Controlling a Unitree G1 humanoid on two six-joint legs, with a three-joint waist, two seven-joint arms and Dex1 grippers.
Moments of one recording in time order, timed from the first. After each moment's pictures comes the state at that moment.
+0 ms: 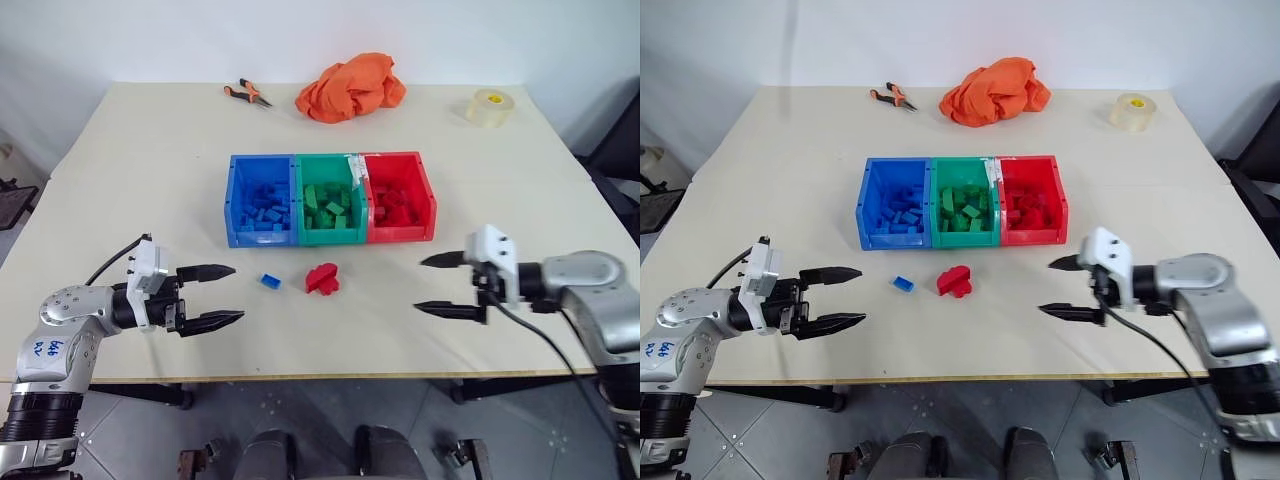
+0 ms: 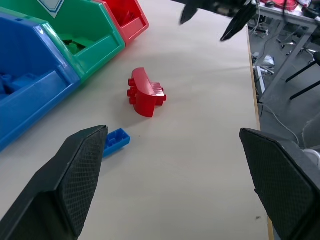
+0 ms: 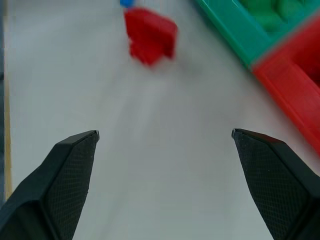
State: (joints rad) left arm -0.20 0.76 0.20 0.02 -0.57 0.27 -1.26; right arm -0.46 -0.76 0.09 -0.07 0.32 0.42 1.20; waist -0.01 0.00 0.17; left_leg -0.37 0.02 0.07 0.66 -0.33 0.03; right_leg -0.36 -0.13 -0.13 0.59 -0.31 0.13
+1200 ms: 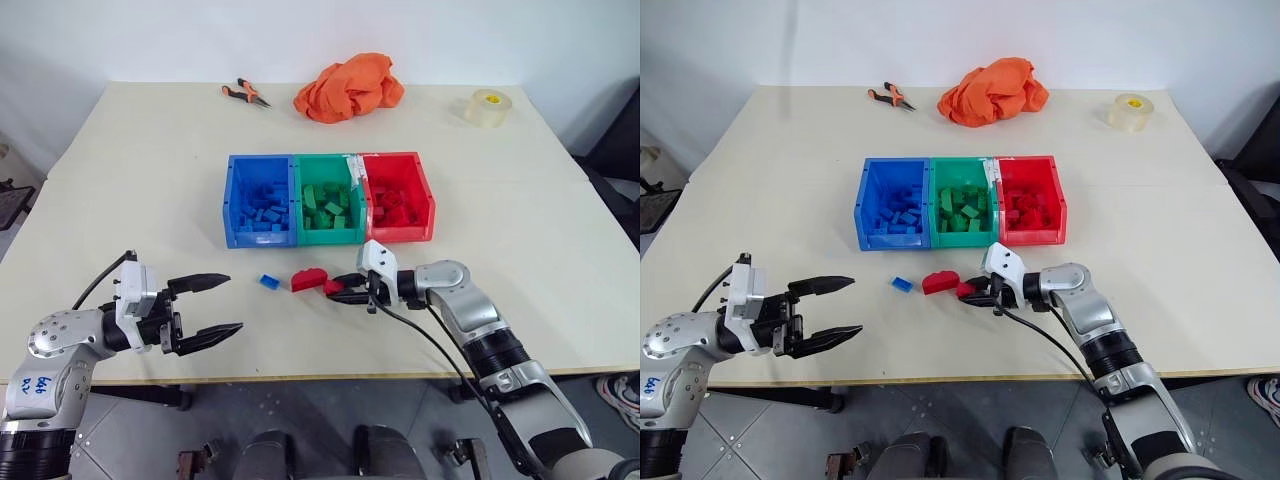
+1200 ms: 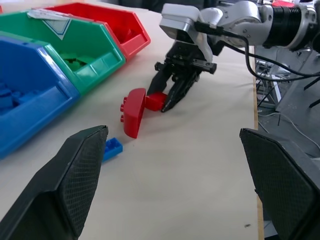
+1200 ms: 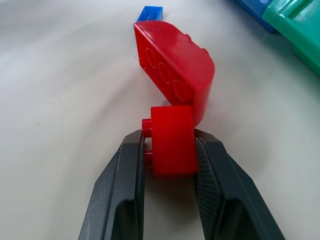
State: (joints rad) left arm -0.07 0.72 0.26 -0.12 -0.60 0.21 -1.19; right arm -0.61 -0.39 0.27 0.32 0.14 0.19 1.12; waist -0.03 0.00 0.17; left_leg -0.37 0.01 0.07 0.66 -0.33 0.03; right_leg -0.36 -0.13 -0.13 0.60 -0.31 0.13
